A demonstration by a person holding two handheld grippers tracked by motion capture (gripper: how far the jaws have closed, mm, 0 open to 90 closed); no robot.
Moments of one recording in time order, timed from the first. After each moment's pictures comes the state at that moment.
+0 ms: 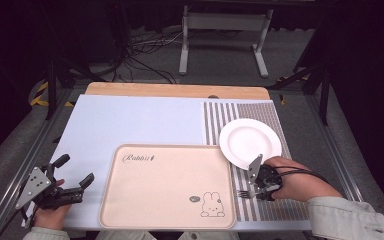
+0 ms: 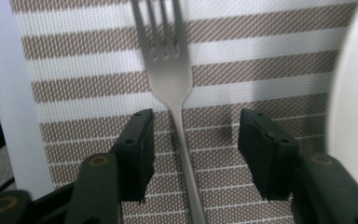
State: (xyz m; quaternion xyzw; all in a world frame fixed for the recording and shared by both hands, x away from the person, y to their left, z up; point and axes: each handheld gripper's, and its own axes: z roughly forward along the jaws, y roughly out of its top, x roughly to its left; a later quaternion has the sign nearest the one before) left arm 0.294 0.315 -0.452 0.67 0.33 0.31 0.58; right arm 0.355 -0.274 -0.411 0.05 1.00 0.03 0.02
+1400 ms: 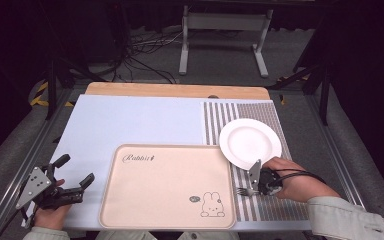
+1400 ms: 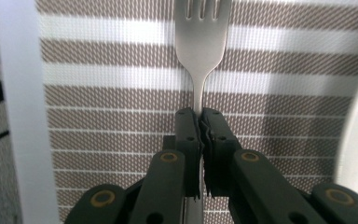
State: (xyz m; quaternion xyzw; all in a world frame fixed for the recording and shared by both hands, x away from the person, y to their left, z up) left arm 0.294 0.315 -0.451 0.67 0.33 0.31 0.58; right arm 0.351 -0.273 -0.407 -0.02 1.00 0.01 0.03
